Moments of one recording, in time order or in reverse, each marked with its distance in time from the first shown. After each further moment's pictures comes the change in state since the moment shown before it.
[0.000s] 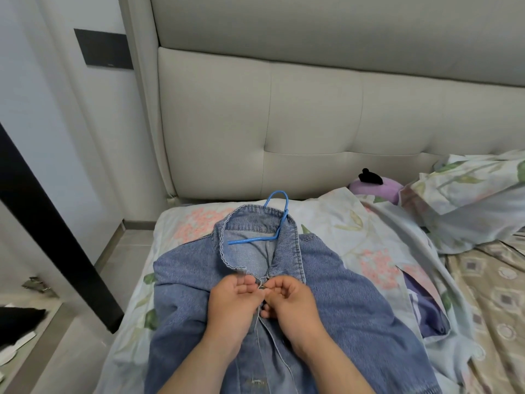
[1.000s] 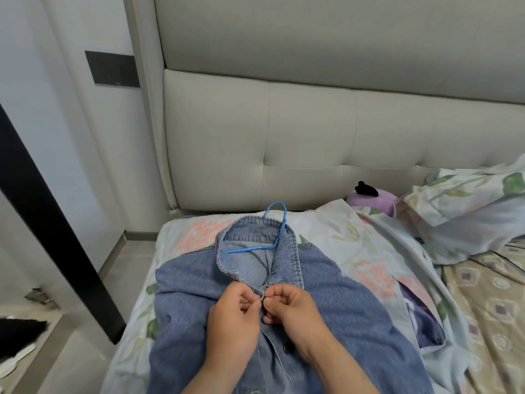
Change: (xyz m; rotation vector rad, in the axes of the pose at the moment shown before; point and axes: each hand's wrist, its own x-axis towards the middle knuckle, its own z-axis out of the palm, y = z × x) left_hand -0.015 0.000 -0.007 0.365 0.101 0.396; right_hand -0.005 -0.023 -0.006 -0.027 -0.110 0.014
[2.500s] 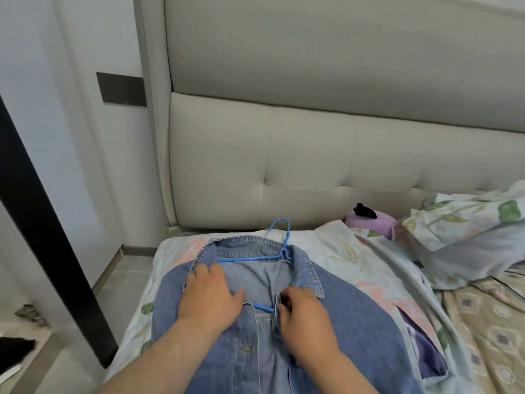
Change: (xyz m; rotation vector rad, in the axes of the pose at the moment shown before) left_hand 0.080 0.015 -0.028 0.840 -0.179 0.022; right_hand 0.013 -0.021 -0.019 -1.098 0.246 -0.411
